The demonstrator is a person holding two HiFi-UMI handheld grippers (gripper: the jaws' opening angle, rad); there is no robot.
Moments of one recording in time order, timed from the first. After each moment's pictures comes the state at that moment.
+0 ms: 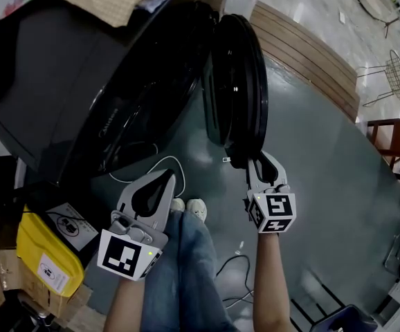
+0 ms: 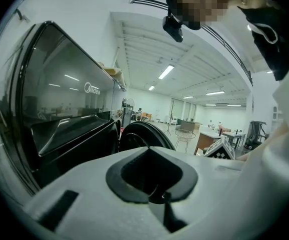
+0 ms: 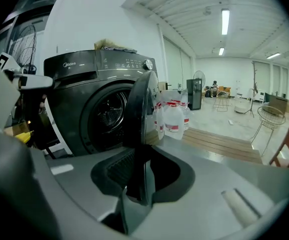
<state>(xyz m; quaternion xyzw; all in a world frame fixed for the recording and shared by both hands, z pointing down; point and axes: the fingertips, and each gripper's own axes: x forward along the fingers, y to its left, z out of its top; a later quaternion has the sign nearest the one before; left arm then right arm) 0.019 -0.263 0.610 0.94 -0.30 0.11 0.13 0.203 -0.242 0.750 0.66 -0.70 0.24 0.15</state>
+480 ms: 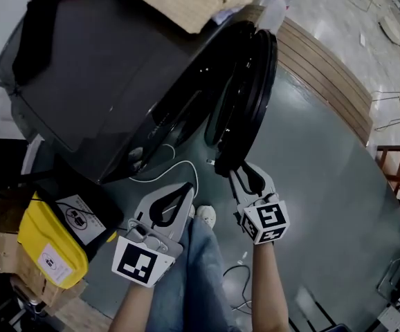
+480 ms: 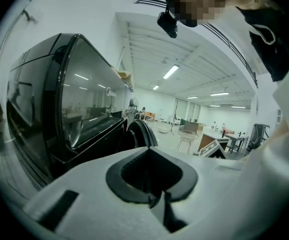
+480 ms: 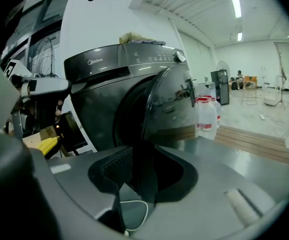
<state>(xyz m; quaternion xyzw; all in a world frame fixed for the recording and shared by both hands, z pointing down) -0.011 -0.263 0.604 0.93 -0.33 0.09 0.16 0.091 -0.270 0.746 0.54 -0.79 0.26 0.12</state>
